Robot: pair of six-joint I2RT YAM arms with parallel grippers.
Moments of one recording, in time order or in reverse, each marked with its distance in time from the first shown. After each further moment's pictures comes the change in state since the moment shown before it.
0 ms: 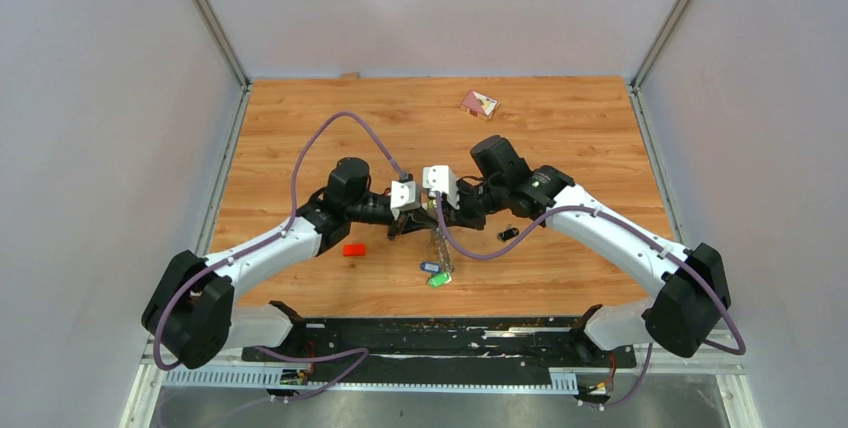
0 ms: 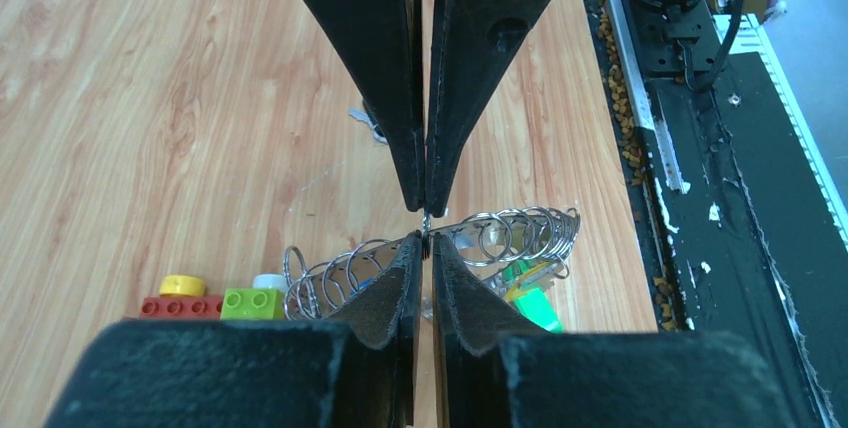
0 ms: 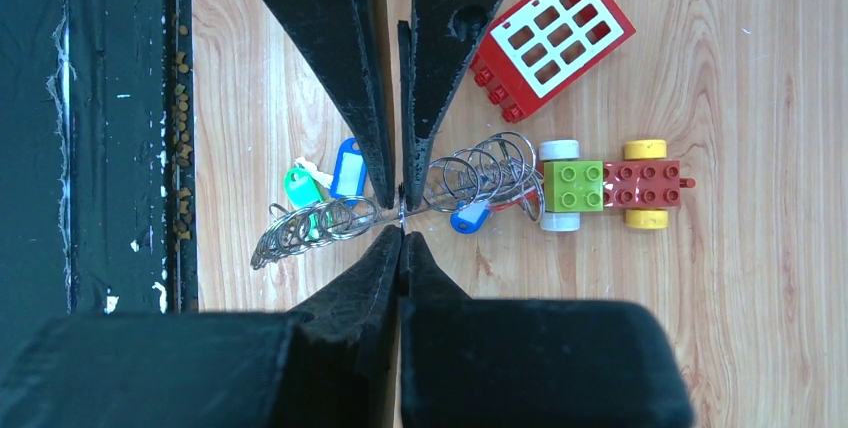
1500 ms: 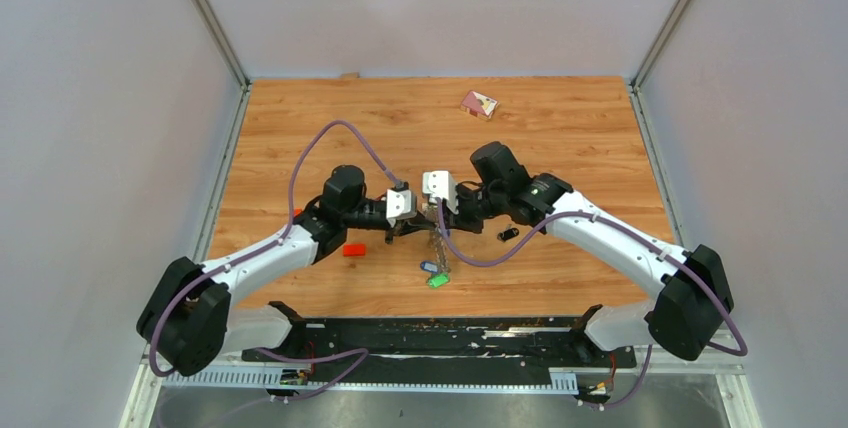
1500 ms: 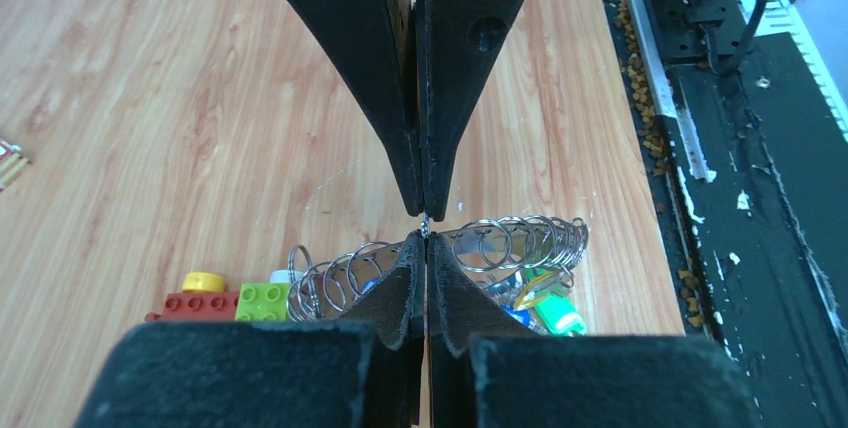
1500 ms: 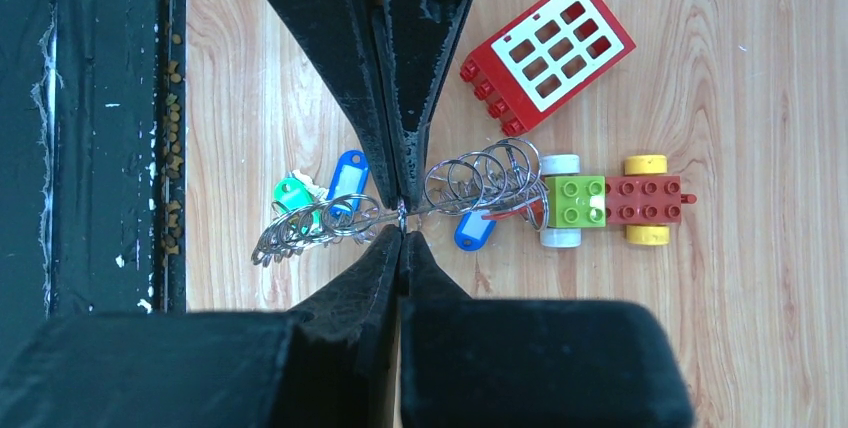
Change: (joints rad) left arm -0.004 -0.027 -0.058 0.056 -0.012 0.040; right arm 0.002 -0.018 -0.066 0.084 0.000 0.005
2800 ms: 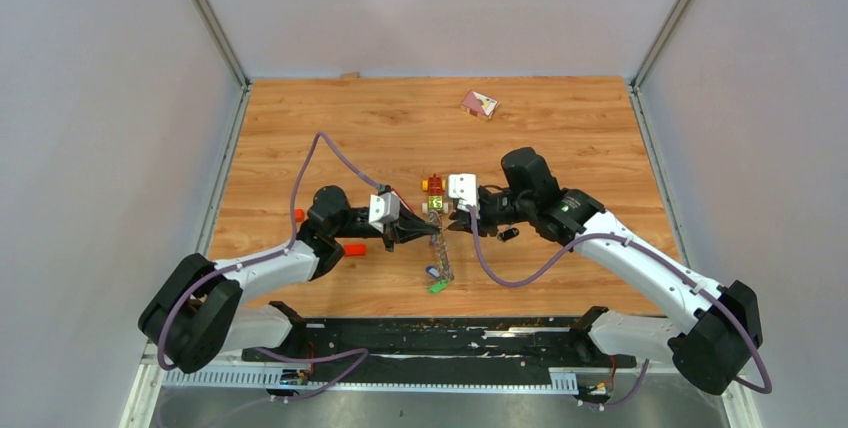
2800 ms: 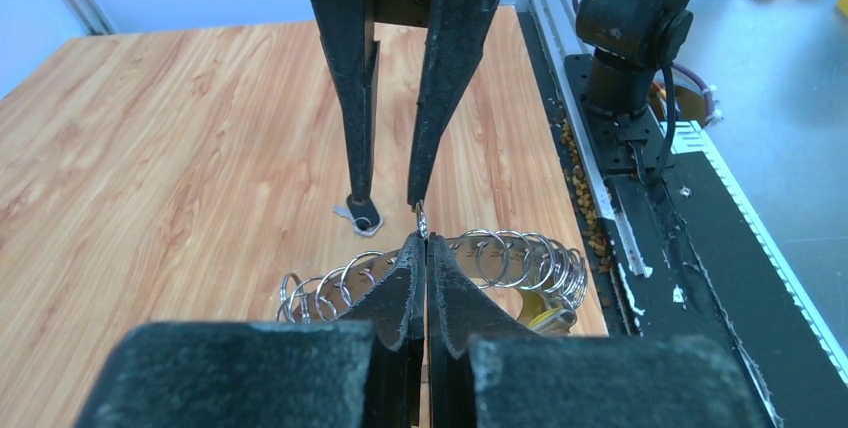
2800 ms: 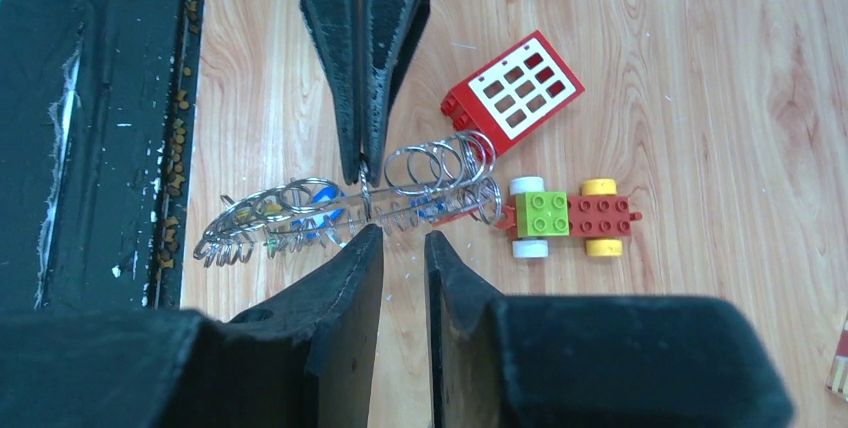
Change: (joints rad) left arm -0.009 0.000 -0.197 0.607 0.048 -0.374; right arm -0.049 -0.188 -0.137 0.119 -0.082 -0.005
